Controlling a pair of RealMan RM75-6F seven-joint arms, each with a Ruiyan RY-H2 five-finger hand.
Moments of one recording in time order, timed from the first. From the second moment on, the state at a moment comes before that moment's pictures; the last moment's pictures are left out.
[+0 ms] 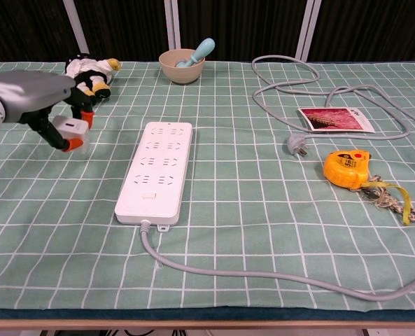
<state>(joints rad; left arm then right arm) -0.73 -1.47 -0.17 -1.69 0.82 1.15 0.75 0.05 -1.07 0.06 -1.66 -1.49 1.48 0.18</state>
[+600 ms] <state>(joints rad) -0.79 -1.54 -0.26 -1.69 0.88 1.08 0.54 0.05 -1.06 0.07 -1.66 -1.48 1.47 0.20</state>
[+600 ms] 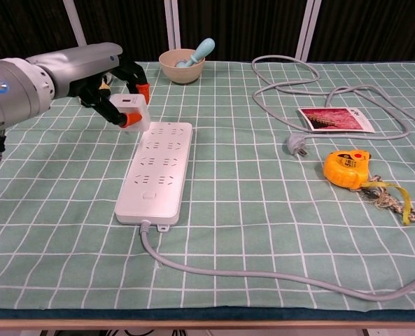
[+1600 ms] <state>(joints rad) -0.88 -1.68 -0.28 -1.47 0.81 0.98 0.44 0.05 -1.06 0.07 -1.67 -1.47 1.45 0.21</state>
